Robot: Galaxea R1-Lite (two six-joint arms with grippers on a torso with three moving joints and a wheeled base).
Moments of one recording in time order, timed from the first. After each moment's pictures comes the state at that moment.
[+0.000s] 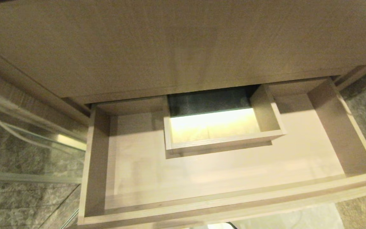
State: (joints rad) left arm 0.00 0.00 0.00 0.00 0.00 0.00; right arm 0.14 0.00 -0.01 0.03 0.02 -0.04
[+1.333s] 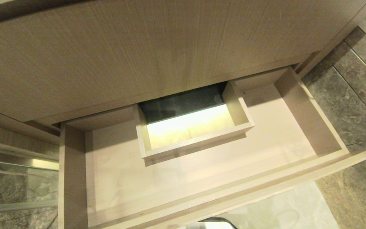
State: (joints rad) left arm 0.00 0.00 0.00 0.00 0.00 0.00; right arm 0.14 0.00 -0.01 0.03 0.02 -0.04
